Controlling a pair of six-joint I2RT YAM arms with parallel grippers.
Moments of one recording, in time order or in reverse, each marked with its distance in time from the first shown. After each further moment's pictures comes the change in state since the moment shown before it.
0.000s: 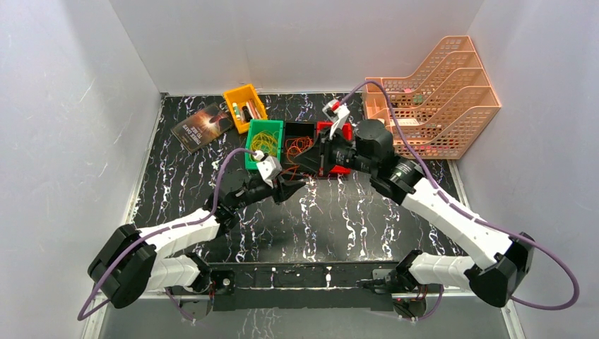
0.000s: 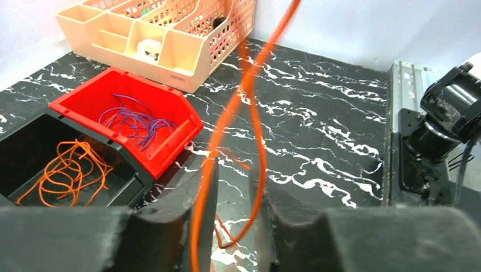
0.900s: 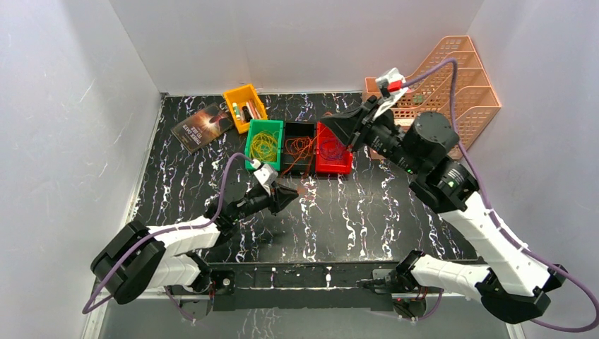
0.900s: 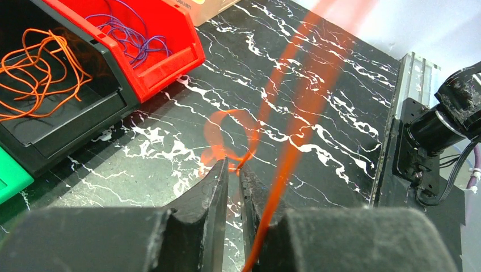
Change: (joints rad) left arm -0.005 0.029 -0.158 0.051 -0.104 -0.156; right arm 0.000 -0.149 0.240 -0.060 0.231 -0.162
